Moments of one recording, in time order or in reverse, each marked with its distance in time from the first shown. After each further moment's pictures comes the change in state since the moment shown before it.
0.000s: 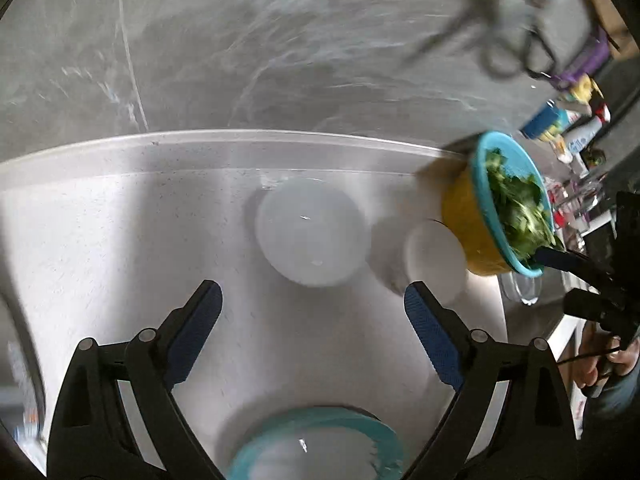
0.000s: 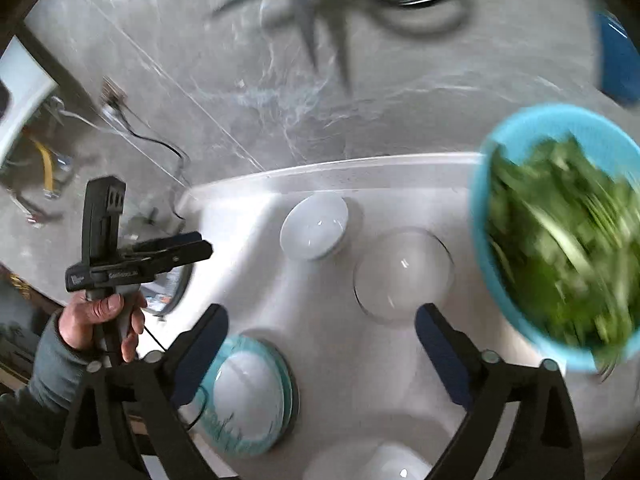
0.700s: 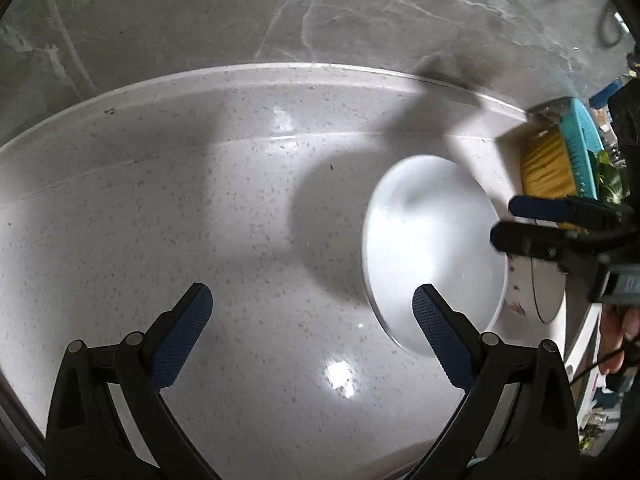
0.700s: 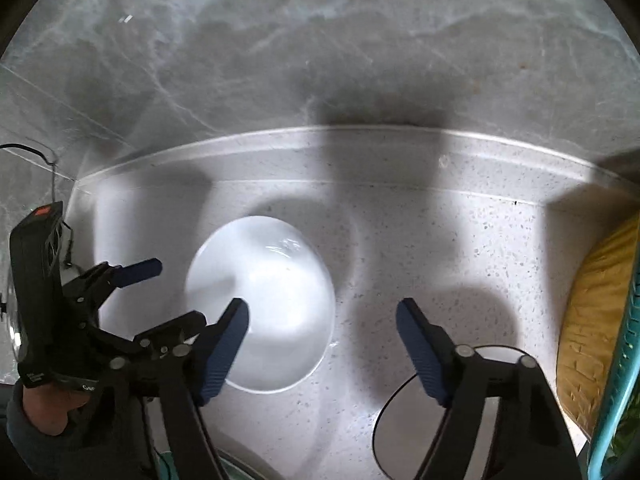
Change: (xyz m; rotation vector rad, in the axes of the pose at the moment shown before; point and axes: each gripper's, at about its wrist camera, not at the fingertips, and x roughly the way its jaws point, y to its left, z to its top) left arm 0.132 0.081 0.042 0.070 0.158 0.059; right arm 0.200 -0.016 0.075 0.113 0.249 -0.248
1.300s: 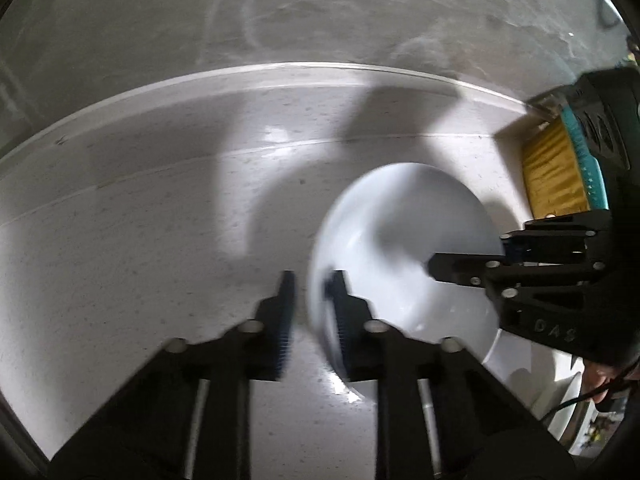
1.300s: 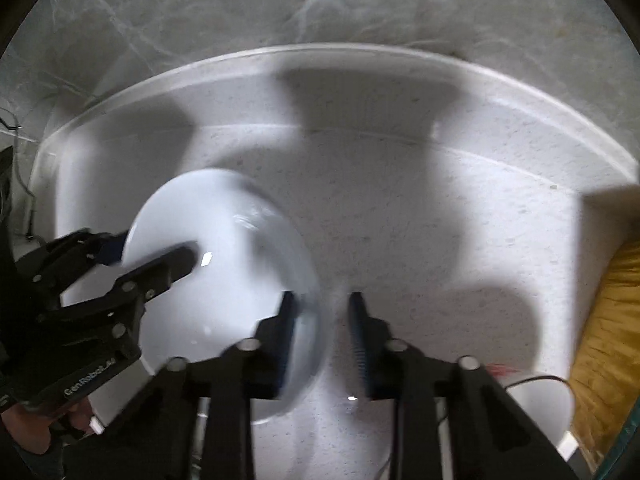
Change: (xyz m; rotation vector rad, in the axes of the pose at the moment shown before) left arm 0.039 -0.046 0.013 0.063 -0.001 -0.006; right arm 0.062 0.016 0.008 -0.052 0.143 -0.050
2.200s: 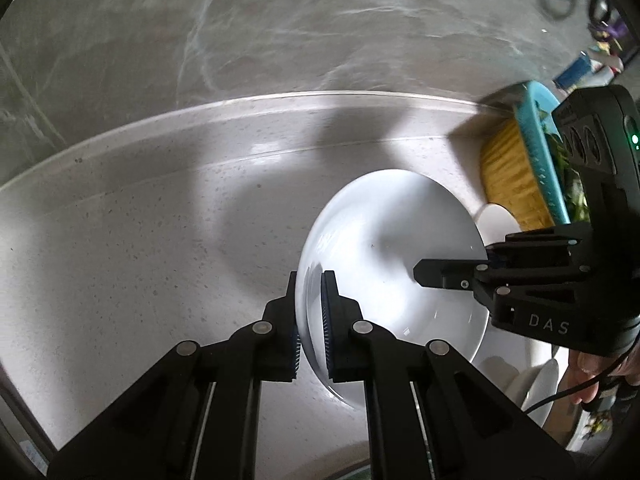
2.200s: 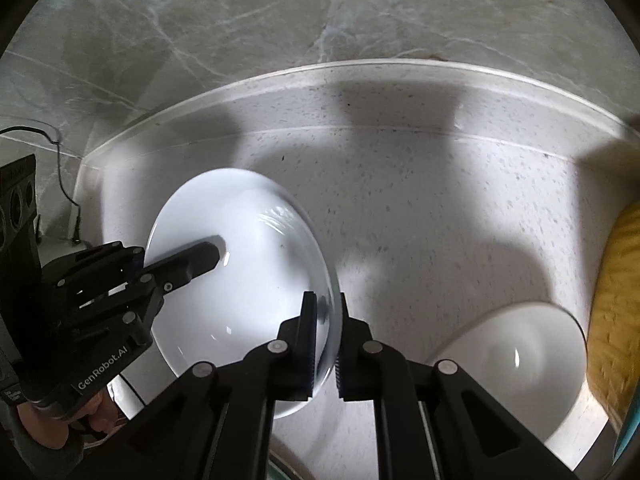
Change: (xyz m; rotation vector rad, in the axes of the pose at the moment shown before) left arm -0.062 -0.041 -0.016 0.034 -0.032 -0.025; right arm -0.061 -0.036 -0.048 0.056 -0.059 0.128
